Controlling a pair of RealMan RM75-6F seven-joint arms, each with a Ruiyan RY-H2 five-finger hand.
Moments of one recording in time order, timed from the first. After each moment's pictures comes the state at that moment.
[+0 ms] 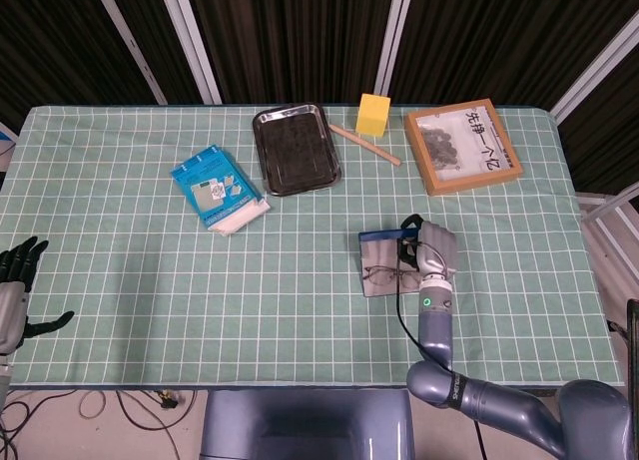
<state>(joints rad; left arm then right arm) -0.14 -1.12 -0.09 -1.66 1.34 1.39 0.03 0.73 -1.81 0.42 -1.36 -0.64 1.30 -0.44</state>
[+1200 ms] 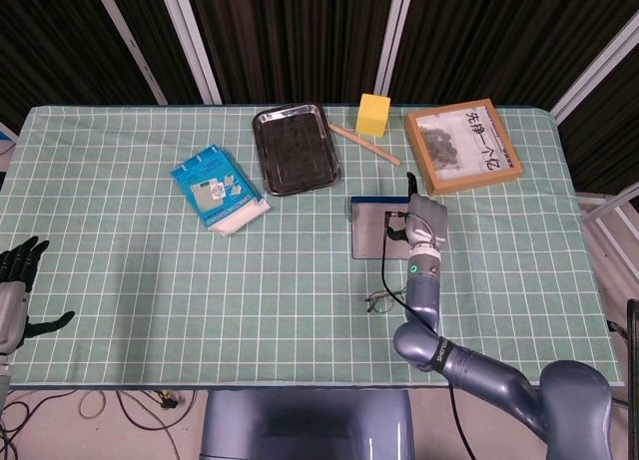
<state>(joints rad) -0.14 -1.12 -0.09 -1.66 1.34 1.39 0.03 0.86 -1.83 0.56 -1.22 -0.50 1.17 -0.62</state>
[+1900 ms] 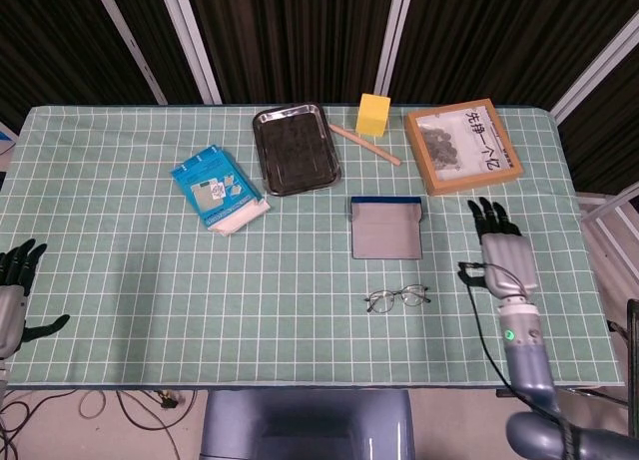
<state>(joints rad) -0.13 -1.12 -0.08 -1.65 1.36 1.41 0.08 0.46 -1.26 0.19 -1.79 -1.04 1.36 -0.44</state>
